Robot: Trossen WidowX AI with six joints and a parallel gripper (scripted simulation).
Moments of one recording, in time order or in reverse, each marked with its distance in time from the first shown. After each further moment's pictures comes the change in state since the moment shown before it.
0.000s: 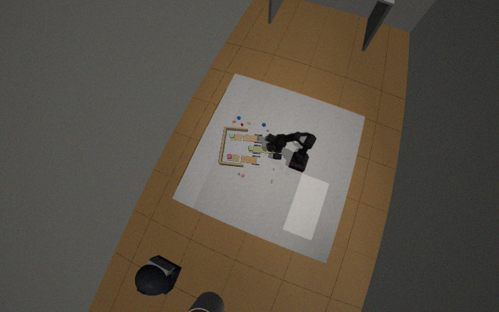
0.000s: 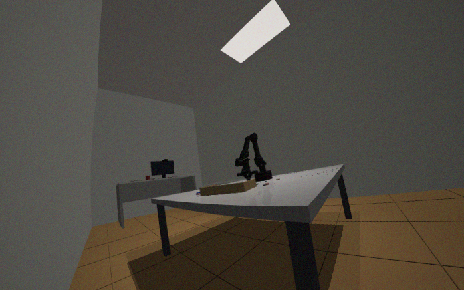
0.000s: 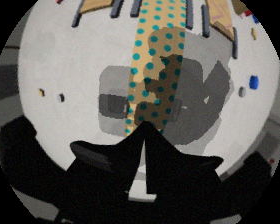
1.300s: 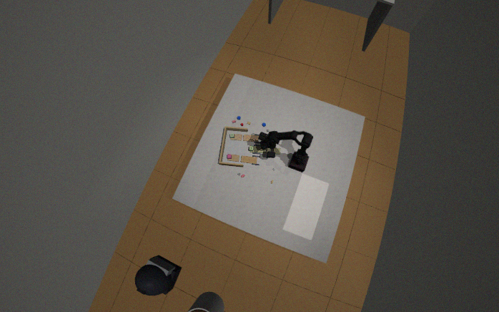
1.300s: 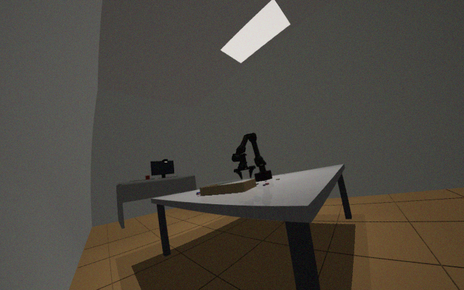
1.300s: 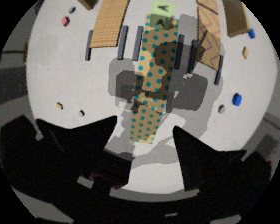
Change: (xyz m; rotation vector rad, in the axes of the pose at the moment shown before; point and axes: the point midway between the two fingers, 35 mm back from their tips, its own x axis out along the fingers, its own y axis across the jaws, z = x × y) arm -0.043 0.002 0.056 0.004 0.017 0.012
